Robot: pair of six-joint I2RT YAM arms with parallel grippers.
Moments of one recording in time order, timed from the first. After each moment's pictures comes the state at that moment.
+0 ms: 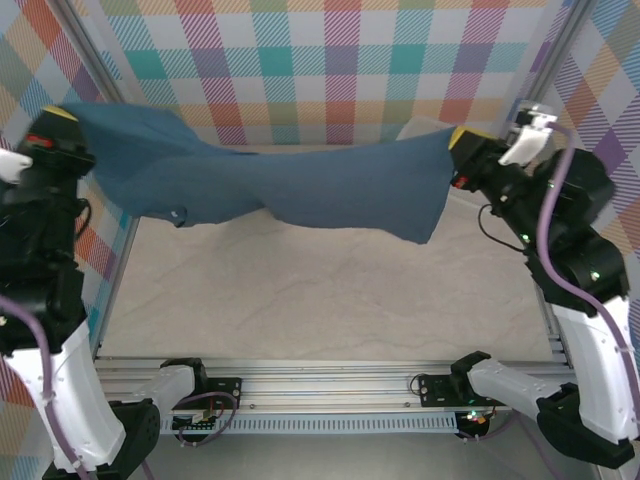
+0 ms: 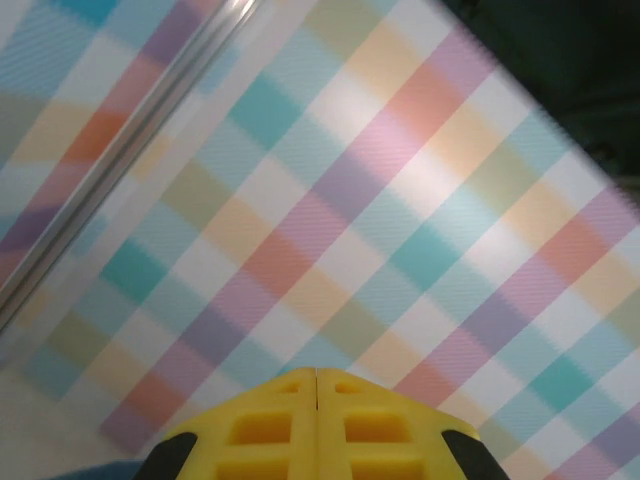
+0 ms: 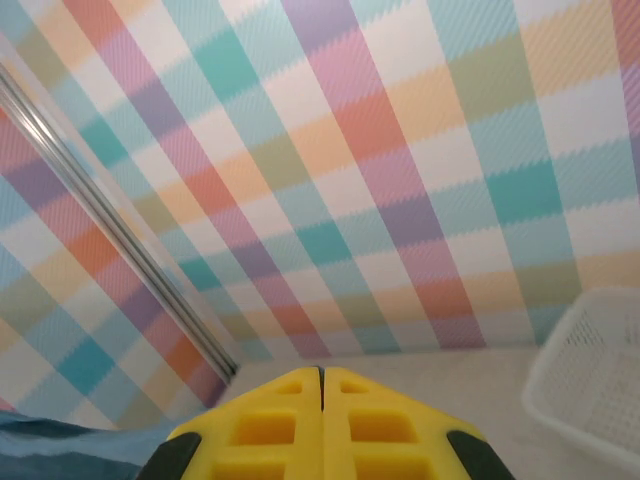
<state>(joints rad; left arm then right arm) 0.07 1.07 2.07 -0.75 -0.12 -0.72 0.46 1.04 1.76 -0.69 0.08 0.43</state>
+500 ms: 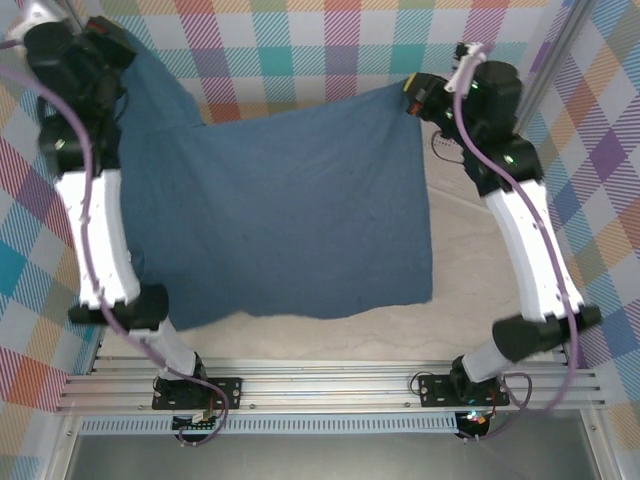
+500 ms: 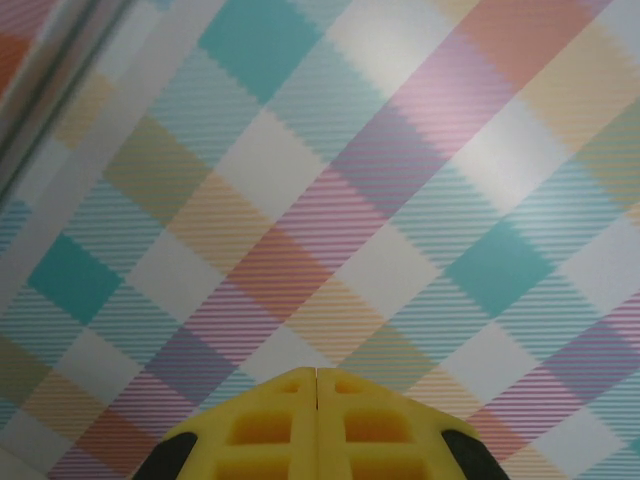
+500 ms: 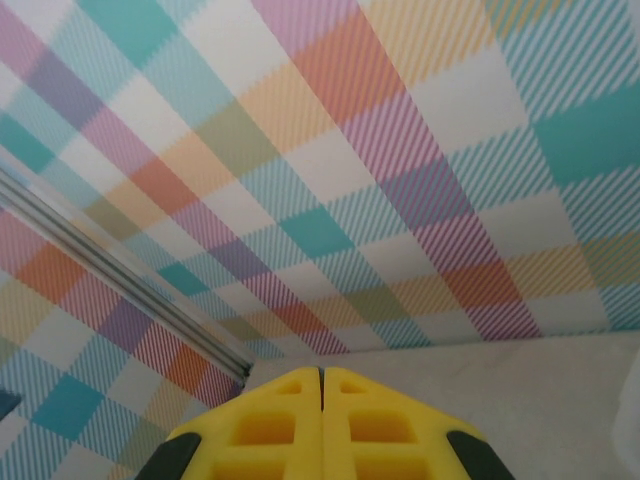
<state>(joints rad) 0.09 1.80 2.56 -0.69 -0.05 -0.74 0.29 1.59 2.00 -0.54 -0.17 0.58</state>
